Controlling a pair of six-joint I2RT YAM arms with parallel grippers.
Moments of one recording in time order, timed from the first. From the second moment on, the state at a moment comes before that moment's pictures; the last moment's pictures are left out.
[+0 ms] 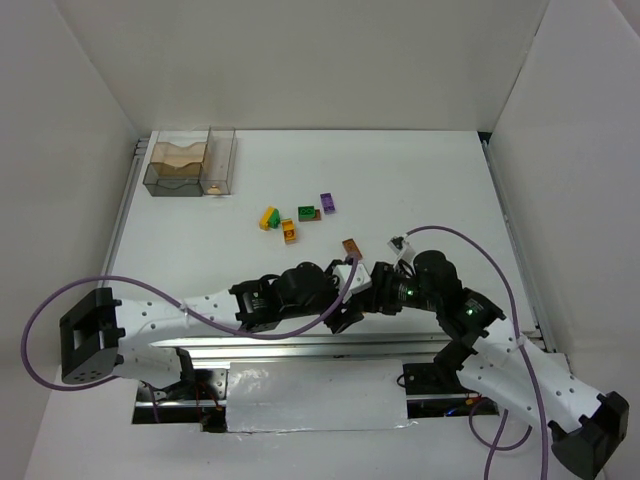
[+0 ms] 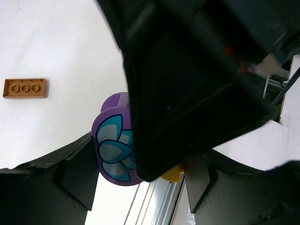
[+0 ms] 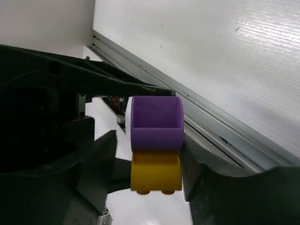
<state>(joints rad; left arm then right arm) -1.18 1.34 0.88 0.03 0.01 -0.05 0.63 0.63 0.52 -0.38 -0.44 0.87</state>
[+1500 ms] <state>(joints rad) -1.11 1.04 0.96 -0.27 0.38 -0.30 0.65 0.64 0.52 0.08 -0.99 0.46</state>
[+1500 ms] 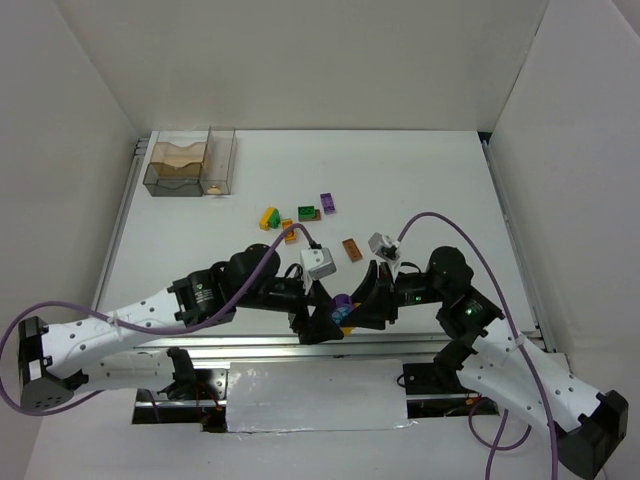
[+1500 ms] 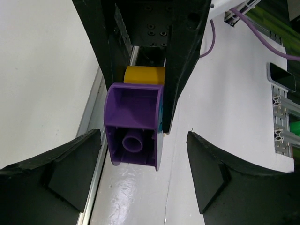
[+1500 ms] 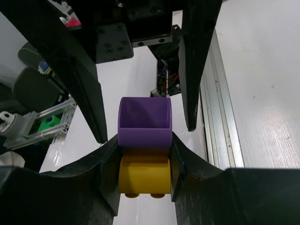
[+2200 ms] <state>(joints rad) -1.11 1.03 0.96 -0.24 0.43 -0.30 0.65 0.66 0.53 0.04 -1.06 0.39</state>
